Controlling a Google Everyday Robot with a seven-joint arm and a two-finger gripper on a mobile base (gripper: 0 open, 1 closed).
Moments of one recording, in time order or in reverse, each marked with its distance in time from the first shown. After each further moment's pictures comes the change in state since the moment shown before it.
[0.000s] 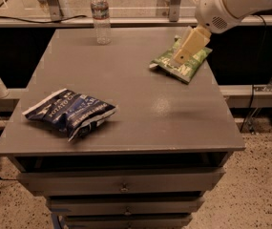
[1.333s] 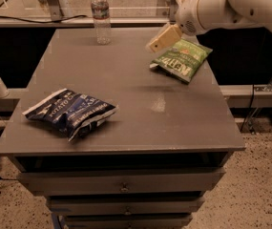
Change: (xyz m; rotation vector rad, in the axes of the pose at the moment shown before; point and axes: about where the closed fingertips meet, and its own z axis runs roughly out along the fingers) arm -0.006 -0.057 0.086 0.111 -0.222 0.214
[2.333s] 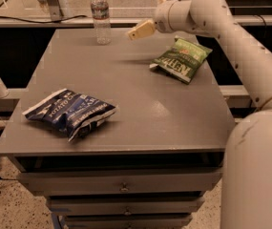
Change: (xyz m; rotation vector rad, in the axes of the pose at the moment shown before) arm -0.004 -0.062 0.129 0.047 -0.195 0.119
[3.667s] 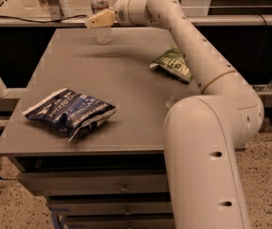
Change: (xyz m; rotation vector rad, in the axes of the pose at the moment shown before) arm -0.060 0.051 0.119 -0.138 -0.084 0.235
